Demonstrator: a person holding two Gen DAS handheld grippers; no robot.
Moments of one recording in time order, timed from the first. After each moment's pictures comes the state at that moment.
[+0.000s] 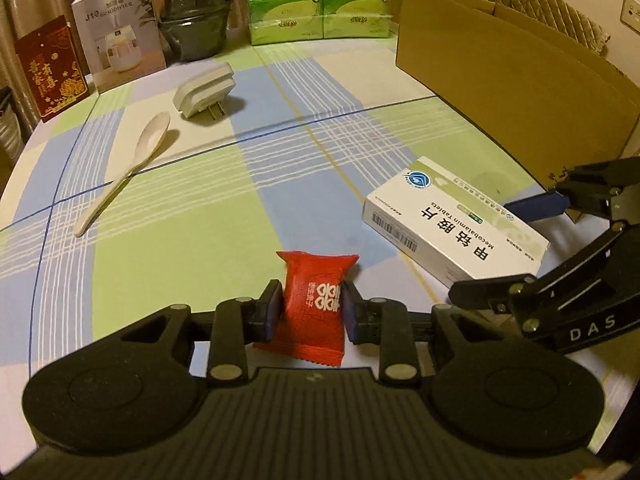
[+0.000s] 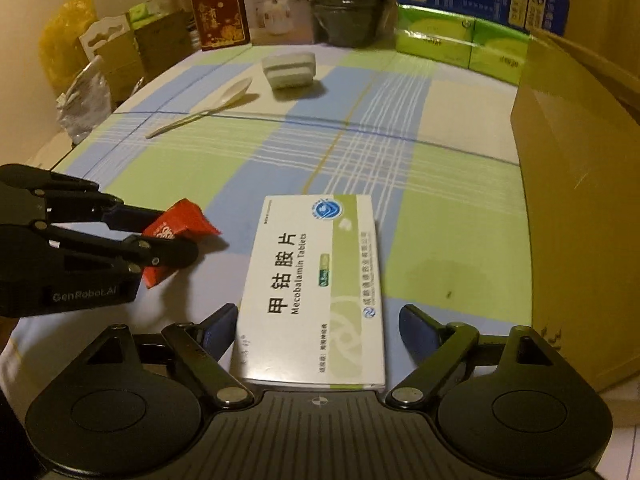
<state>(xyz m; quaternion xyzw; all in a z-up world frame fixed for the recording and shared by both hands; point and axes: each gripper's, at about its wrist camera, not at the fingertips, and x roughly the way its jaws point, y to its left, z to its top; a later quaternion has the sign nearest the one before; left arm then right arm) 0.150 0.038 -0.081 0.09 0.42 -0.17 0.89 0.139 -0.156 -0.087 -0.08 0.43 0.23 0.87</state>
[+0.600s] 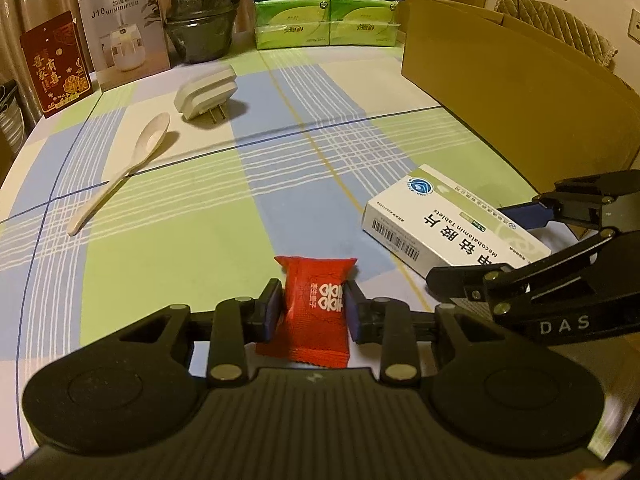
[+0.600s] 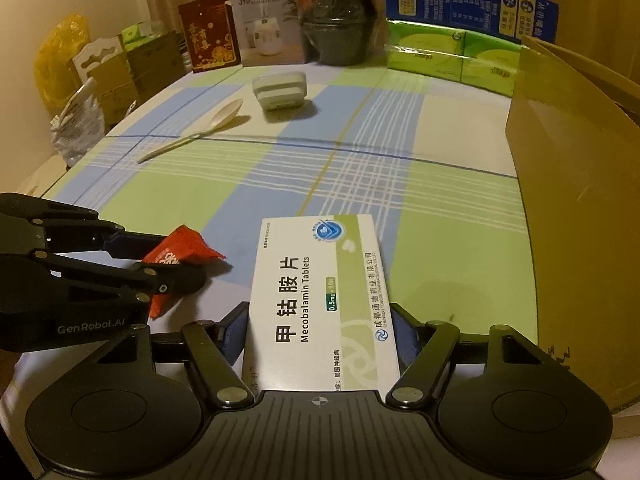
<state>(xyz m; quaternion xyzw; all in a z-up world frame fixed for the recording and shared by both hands) 0.155 0.034 -0.084 0.07 0.41 -0.16 0.89 0.144 -0.155 -0.090 -0.06 0.41 0.23 0.88</state>
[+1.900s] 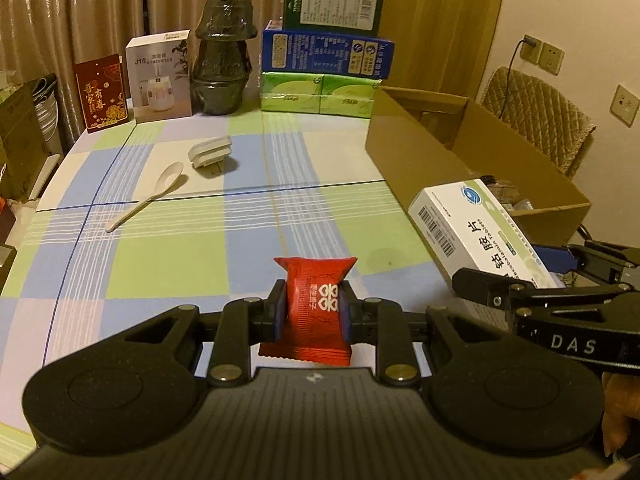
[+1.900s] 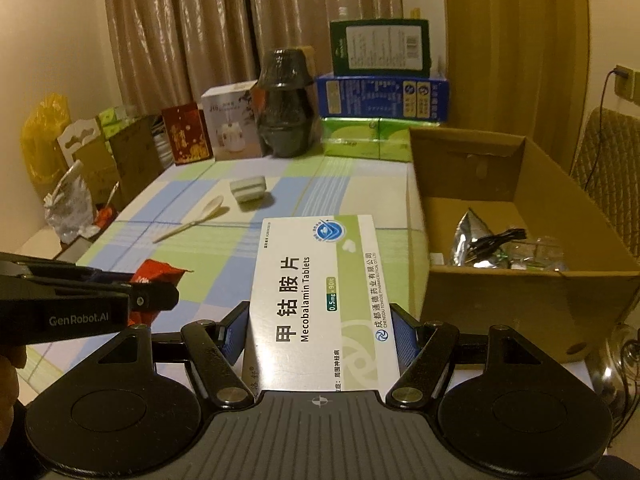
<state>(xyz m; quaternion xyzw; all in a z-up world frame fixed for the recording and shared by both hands) 0.050 -0.009 0.030 0.00 0.37 -0.13 0.92 0.031 -0.223 0.024 0.00 0.32 0.17 0.93</state>
